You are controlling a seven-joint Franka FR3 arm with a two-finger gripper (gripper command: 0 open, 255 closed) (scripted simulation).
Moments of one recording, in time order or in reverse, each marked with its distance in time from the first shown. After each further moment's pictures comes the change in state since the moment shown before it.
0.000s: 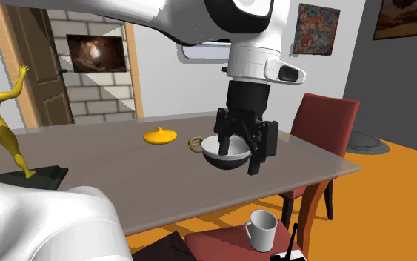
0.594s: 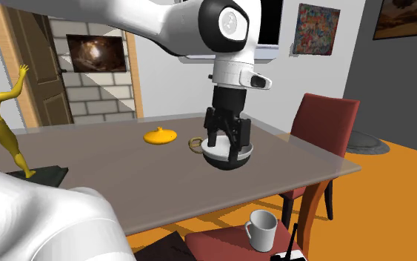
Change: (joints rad) arm 0.057 0.103 0.135 0.019 0.122 0.096 0.162
